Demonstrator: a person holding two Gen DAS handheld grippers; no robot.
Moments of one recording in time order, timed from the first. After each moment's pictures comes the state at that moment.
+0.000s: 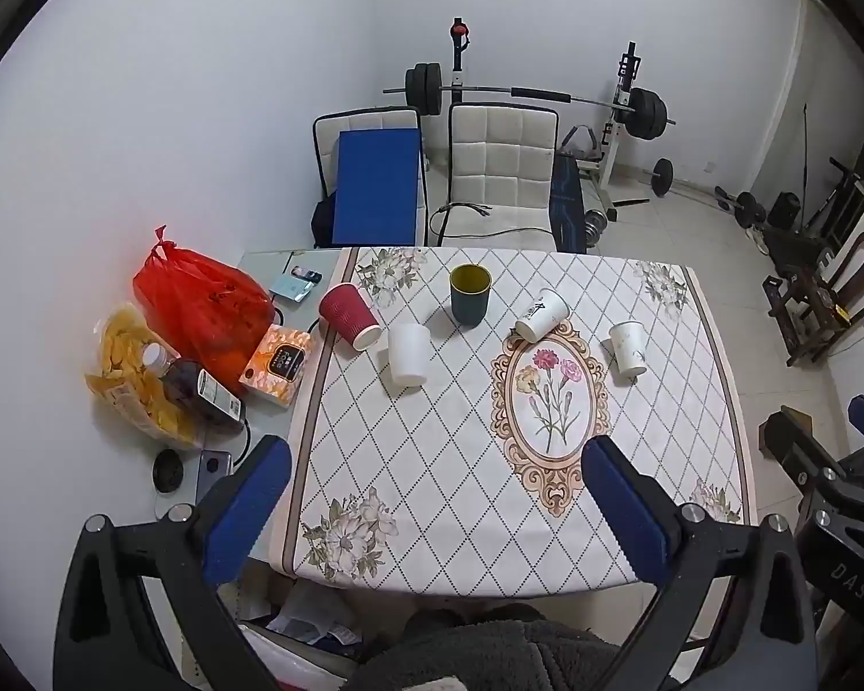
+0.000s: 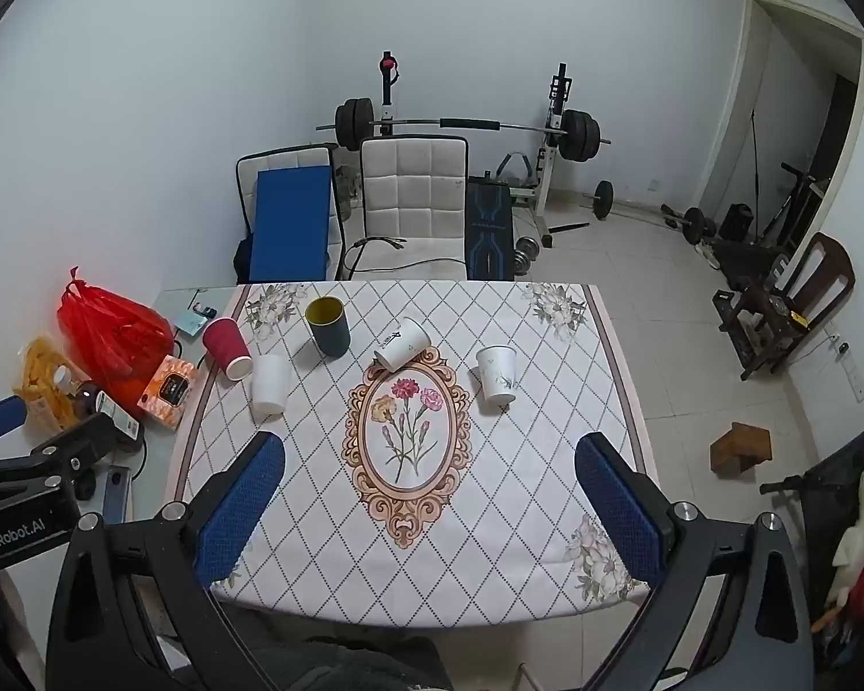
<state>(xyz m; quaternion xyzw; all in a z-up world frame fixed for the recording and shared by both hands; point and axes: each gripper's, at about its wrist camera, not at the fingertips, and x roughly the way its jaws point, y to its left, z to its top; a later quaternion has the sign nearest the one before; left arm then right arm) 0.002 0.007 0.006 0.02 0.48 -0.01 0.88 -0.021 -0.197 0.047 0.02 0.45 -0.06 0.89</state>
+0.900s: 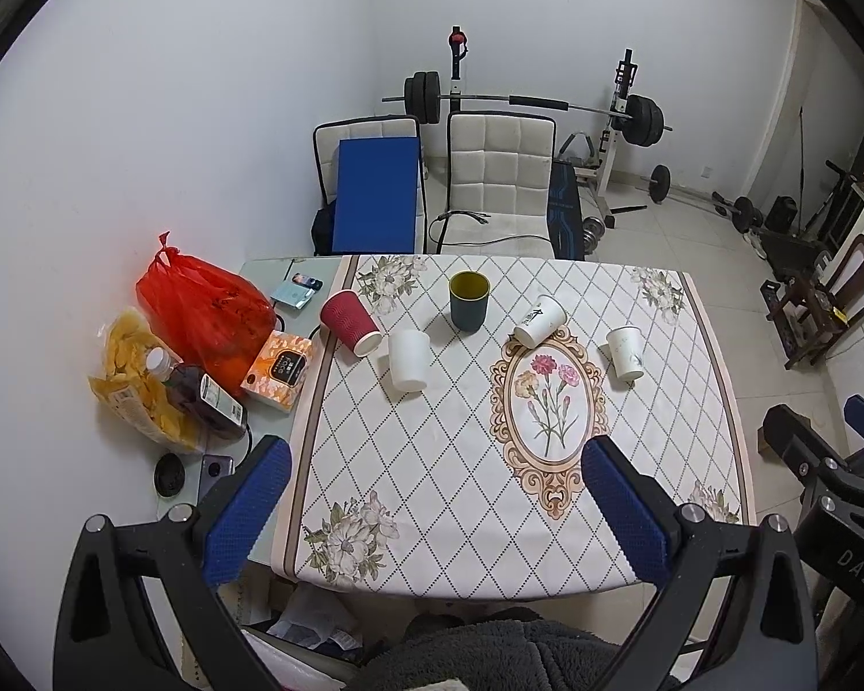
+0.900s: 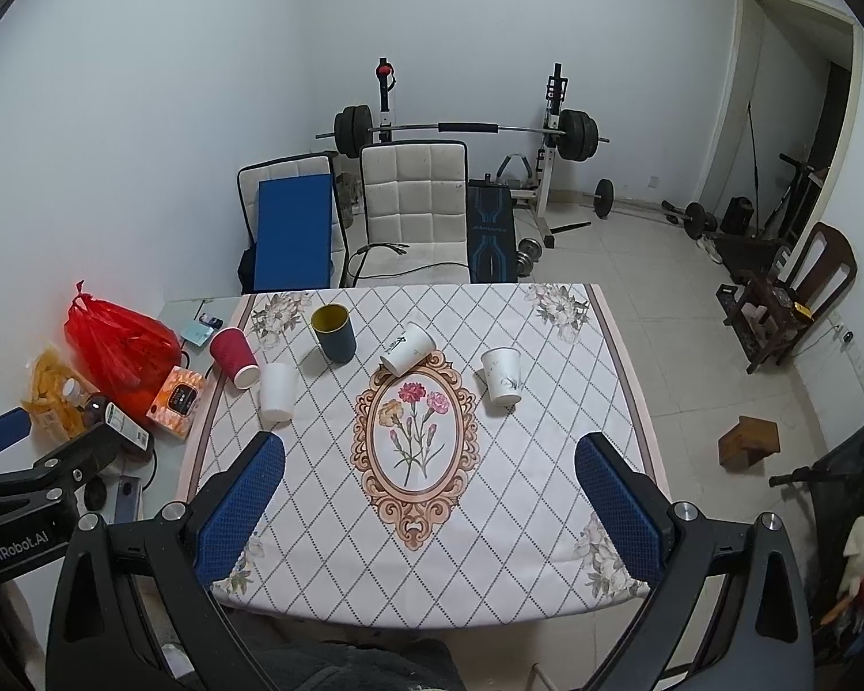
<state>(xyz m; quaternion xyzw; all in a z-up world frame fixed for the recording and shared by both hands) 0.001 0.009 0.015 0.02 0.47 -0.01 0.88 -0.019 -0.196 0.061 0.03 0.45 -0.06 0.89</state>
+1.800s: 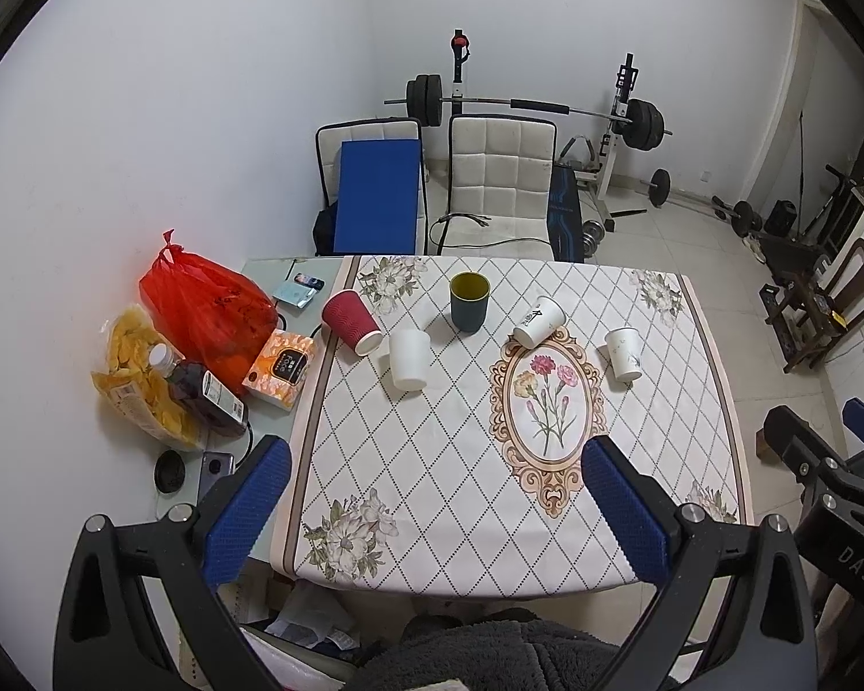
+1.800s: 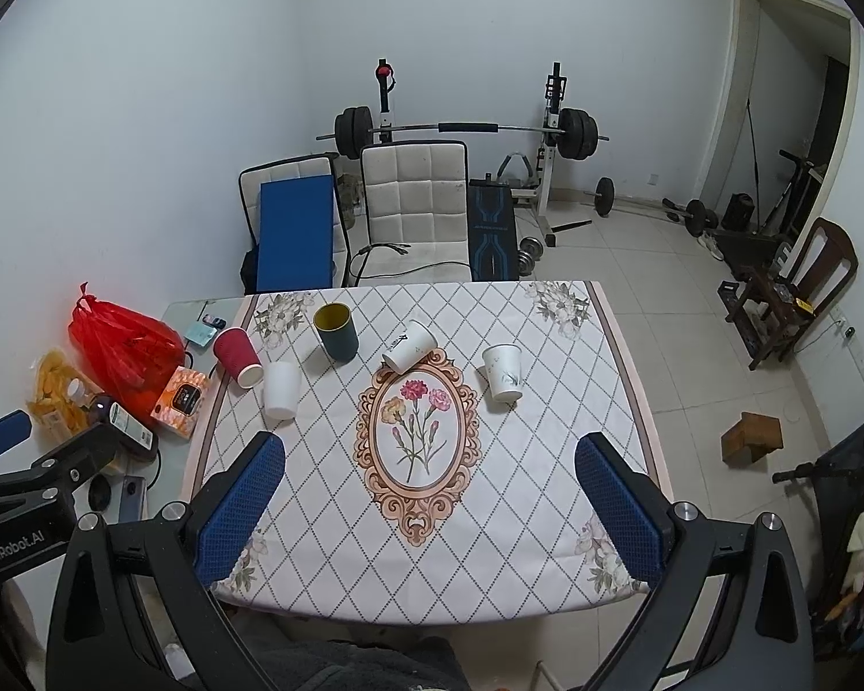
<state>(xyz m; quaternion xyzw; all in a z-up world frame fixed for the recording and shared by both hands) -0.007 0.009 0.019 0.02 0.47 -0.01 0.88 -0.025 -0.198 0.061 0.04 0.44 -0.06 0.89</state>
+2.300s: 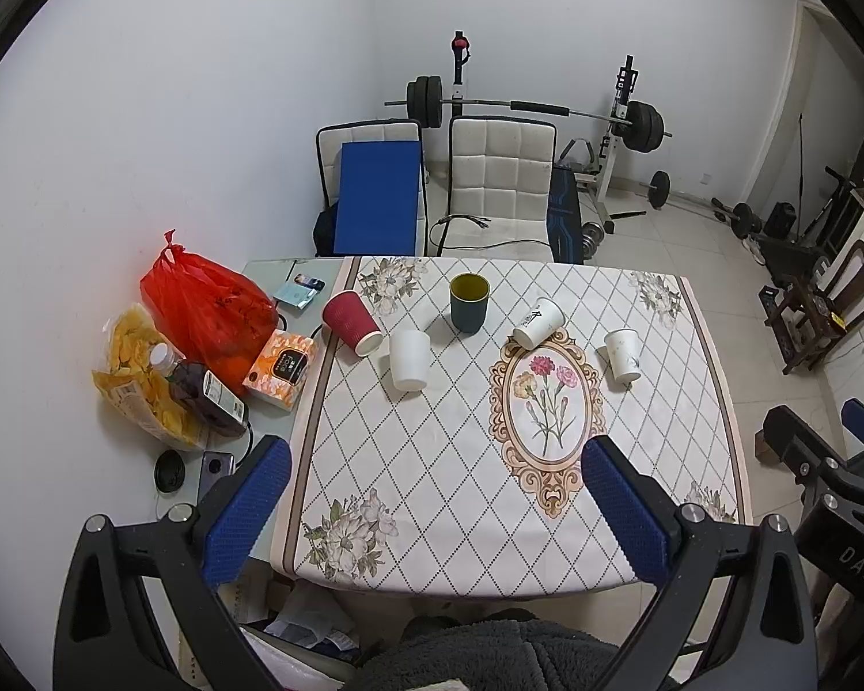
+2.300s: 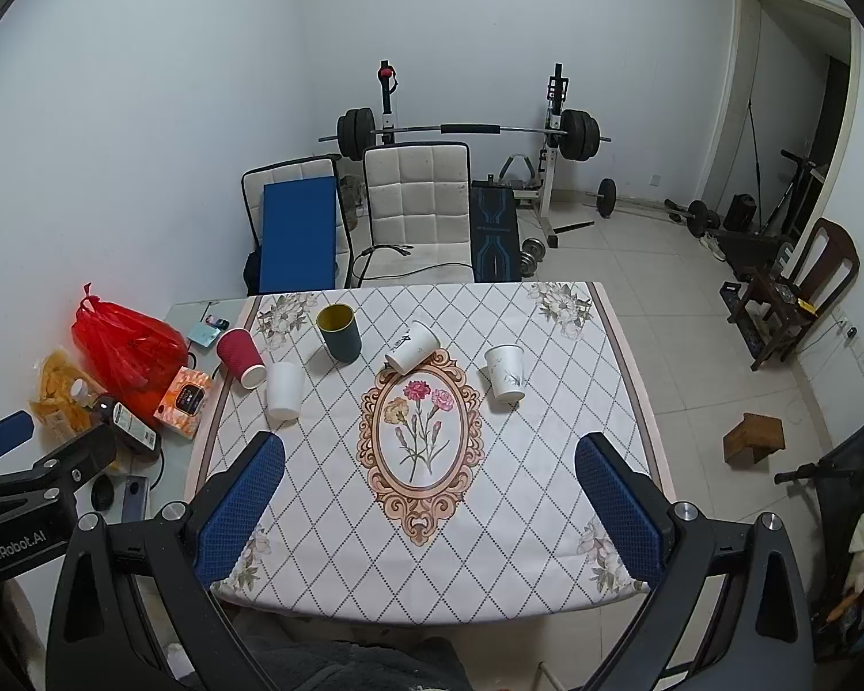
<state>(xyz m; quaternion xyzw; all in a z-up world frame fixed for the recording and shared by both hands) -0.007 0.011 0.020 0.02 0.47 -0.01 0.89 -0.033 -0.197 0.066 0.04 0.44 -0.06 0.89</state>
